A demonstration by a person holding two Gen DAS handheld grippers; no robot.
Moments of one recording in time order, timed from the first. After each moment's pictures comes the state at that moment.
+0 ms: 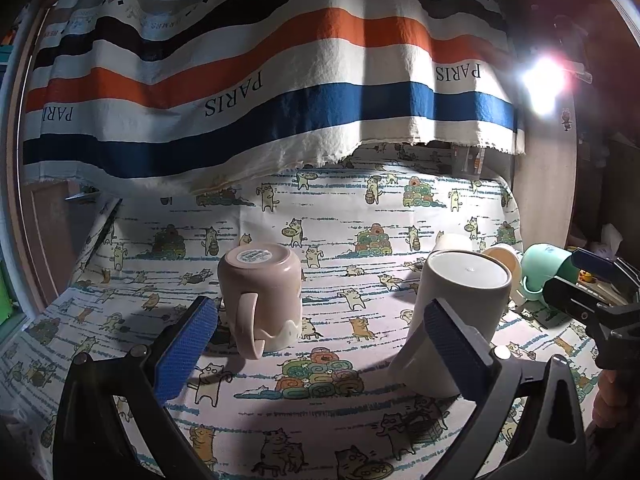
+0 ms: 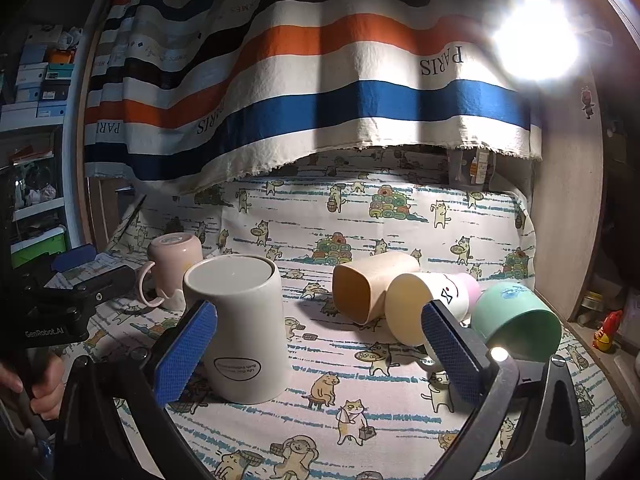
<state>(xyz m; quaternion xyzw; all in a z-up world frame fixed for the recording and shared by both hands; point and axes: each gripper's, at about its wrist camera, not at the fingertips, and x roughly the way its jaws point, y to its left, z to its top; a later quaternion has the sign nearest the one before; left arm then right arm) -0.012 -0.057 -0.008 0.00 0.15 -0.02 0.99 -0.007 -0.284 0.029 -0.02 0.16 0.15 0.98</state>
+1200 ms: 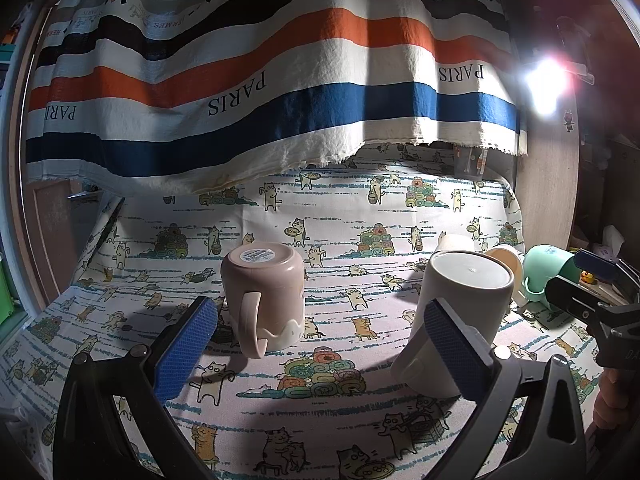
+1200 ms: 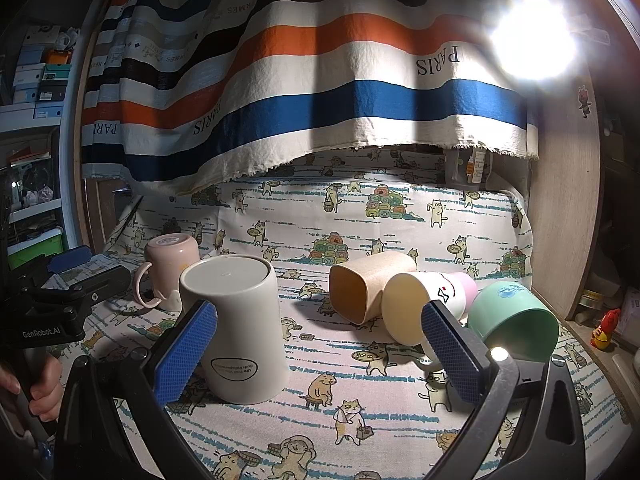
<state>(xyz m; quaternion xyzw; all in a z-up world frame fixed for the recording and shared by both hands) -0.013 -0.055 -0.008 0.00 0.15 -0.02 0.99 -0.005 -0.285 0.029 -0.02 0.16 0.15 0.98</state>
